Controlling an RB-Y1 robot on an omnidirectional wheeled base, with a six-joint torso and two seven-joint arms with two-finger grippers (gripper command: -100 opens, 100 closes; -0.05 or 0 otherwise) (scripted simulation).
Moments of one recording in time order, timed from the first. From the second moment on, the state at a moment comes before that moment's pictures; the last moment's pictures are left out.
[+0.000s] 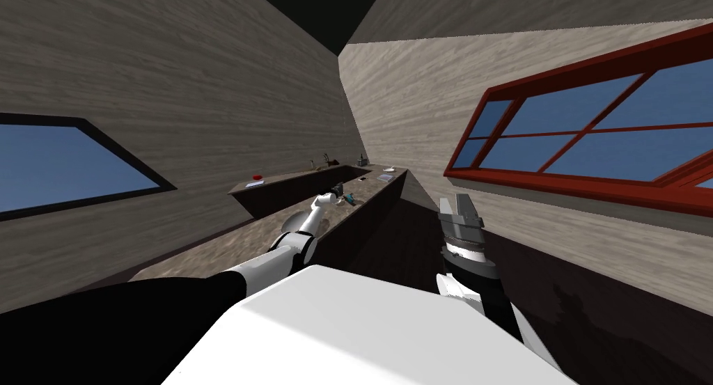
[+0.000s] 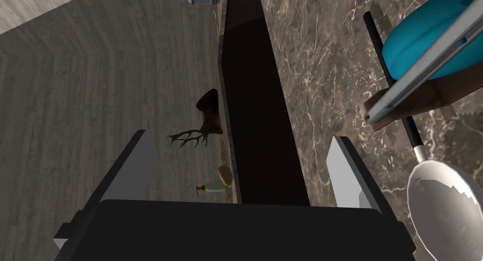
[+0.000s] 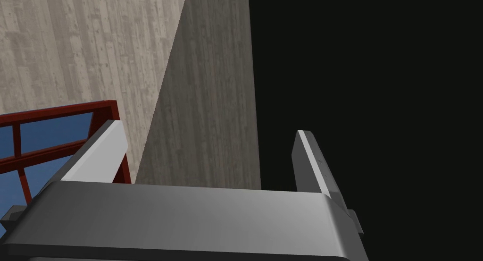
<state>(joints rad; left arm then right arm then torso) -0.61 0.32 0.11 -1.17 0.51 0.46 -0.23 0.48 -0.04 -0.02 -2.25 0.07 -0.59 0.10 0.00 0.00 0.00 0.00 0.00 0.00</state>
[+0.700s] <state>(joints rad) -0.72 0.35 0.12 -0.97 0.56 0.59 -0.28 0.48 -0.04 -0.02 -2.25 0.07 -0.59 0.10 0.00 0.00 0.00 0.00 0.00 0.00</state>
